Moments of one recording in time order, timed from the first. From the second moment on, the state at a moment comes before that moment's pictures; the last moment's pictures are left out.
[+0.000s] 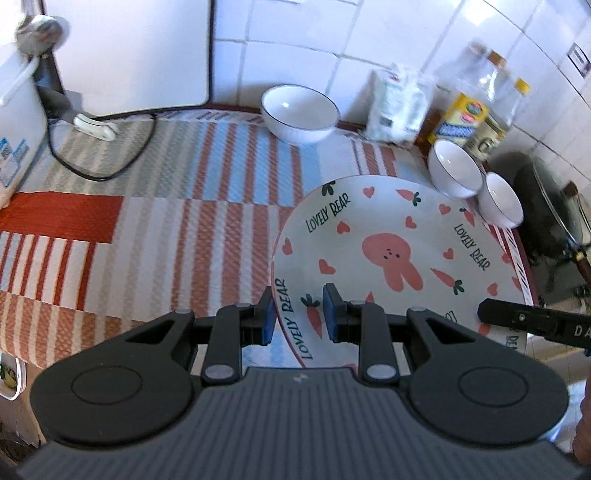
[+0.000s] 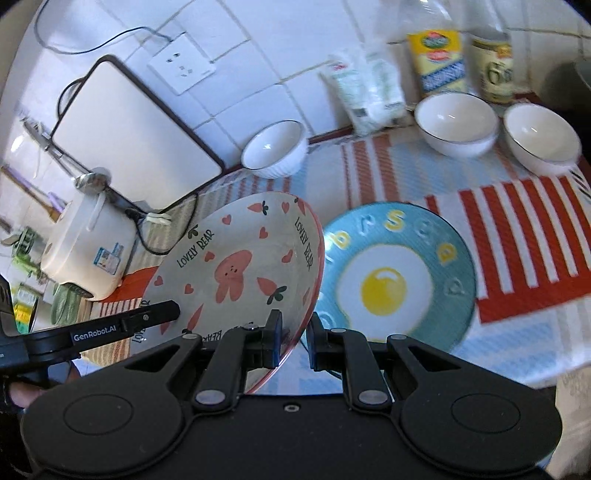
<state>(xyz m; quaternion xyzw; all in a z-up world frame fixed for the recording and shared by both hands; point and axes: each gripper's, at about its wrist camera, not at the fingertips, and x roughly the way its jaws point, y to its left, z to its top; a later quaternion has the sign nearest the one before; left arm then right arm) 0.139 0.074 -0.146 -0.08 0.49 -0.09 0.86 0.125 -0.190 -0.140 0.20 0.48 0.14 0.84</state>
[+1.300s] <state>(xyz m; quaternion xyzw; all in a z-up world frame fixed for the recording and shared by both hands) 0.211 -0.022 -0.225 0.00 0.60 -0.15 0.79 0.126 -0.264 -0.217 0.29 0.54 0.02 0.79</state>
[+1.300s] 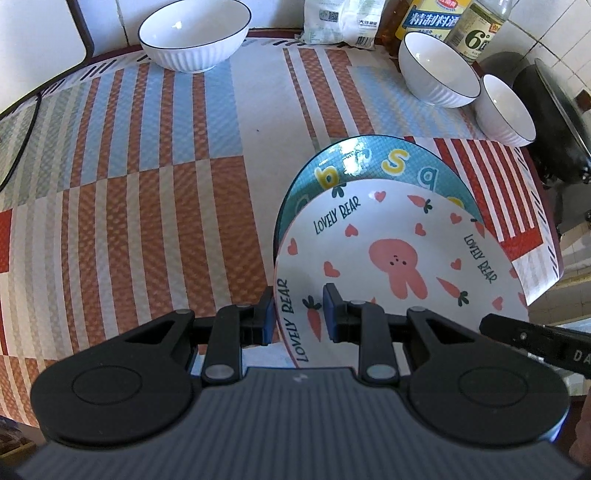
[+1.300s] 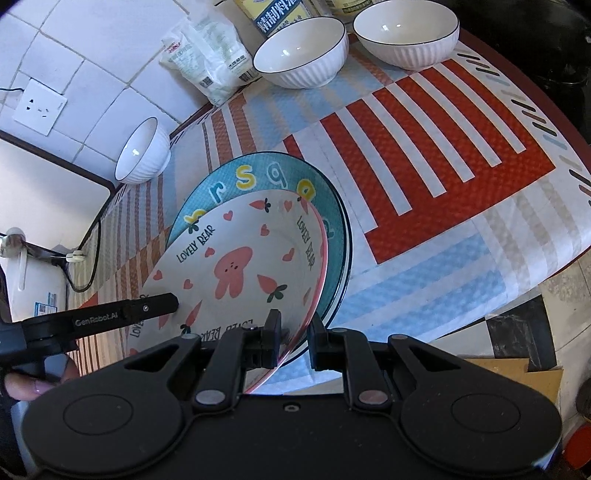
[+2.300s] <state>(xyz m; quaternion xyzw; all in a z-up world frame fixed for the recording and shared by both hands) 0.229 -0.034 -0.238 0.04 0.64 -0.13 0.76 0.156 -0.221 -0.228 0.13 0.57 -0.04 0.81</state>
